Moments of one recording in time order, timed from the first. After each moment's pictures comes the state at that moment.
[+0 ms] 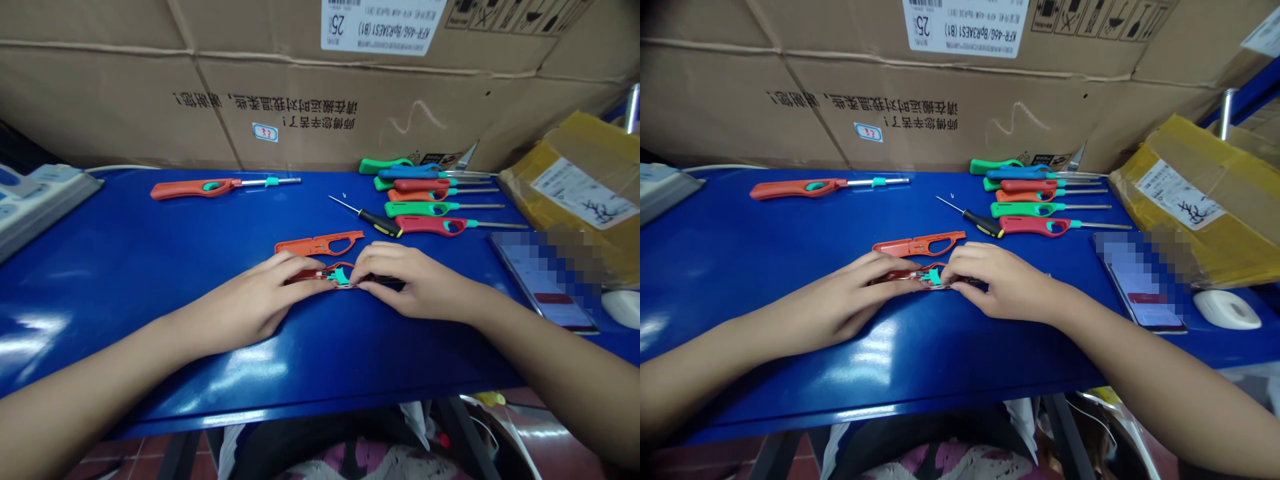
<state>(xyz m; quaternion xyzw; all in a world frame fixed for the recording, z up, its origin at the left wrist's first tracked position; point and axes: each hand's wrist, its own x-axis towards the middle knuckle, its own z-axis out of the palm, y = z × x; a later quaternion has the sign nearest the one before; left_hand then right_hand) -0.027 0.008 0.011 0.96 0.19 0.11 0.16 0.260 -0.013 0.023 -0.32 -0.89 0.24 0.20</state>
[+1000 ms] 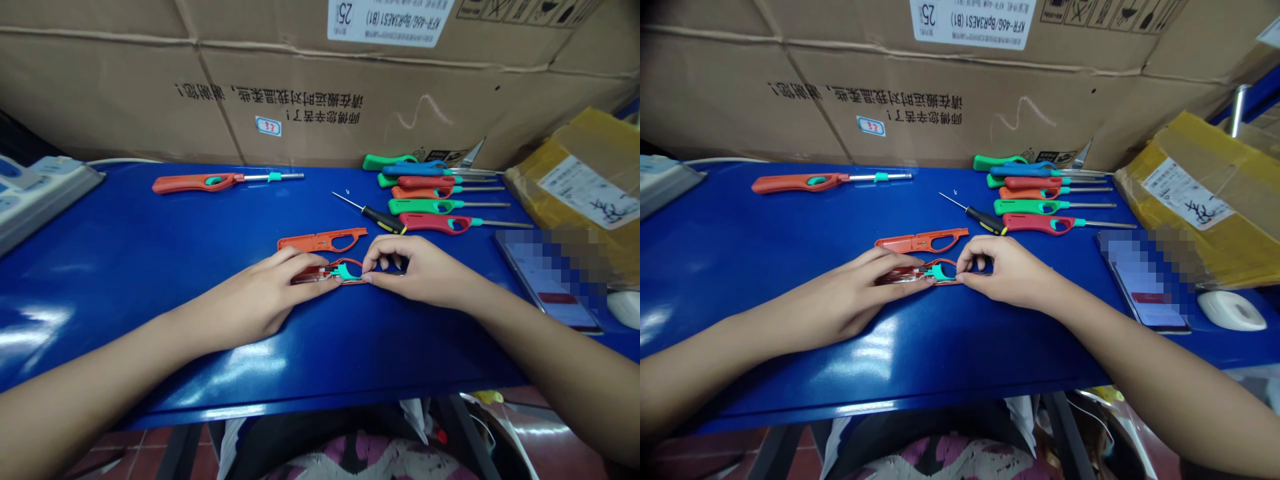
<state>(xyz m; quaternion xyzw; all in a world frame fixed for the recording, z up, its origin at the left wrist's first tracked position) -0.024 0.006 0.012 0.97 0.19 0.08 0.10 0.258 -0.008 0.021 -0.49 -0.77 0.35 0.21</state>
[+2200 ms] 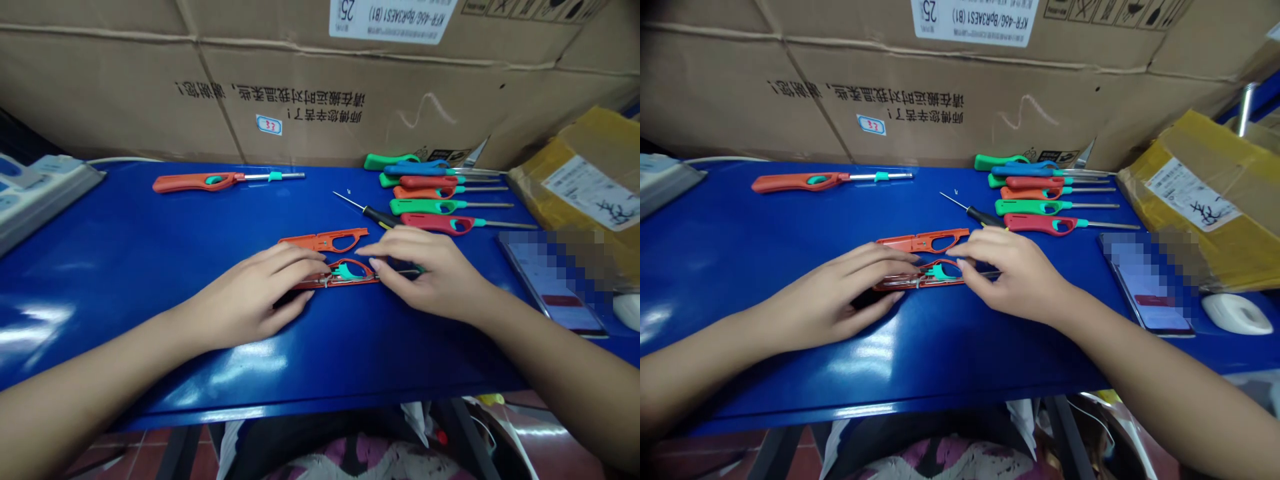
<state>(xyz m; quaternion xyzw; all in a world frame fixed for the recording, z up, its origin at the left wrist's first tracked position) -0.023 0.005 0.019 0.94 0.23 0.16 0.17 0.257 -0.018 0.026 -0.41 -0.86 0.13 0.27</state>
